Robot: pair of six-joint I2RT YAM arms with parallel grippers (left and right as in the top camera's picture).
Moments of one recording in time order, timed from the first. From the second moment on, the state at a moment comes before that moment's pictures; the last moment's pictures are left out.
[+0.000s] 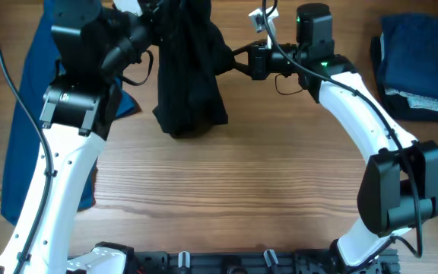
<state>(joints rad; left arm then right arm) -0.23 1.41 1.49 -0.20 0.42 -0.46 0.24 1.84 1.39 -0.12 -1.04 0.27</state>
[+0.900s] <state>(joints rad) -0.27 1.49 1.50 -0.72 0.24 -0.32 0.19 1.50 1.68 -0.86 -0.26 0.01</state>
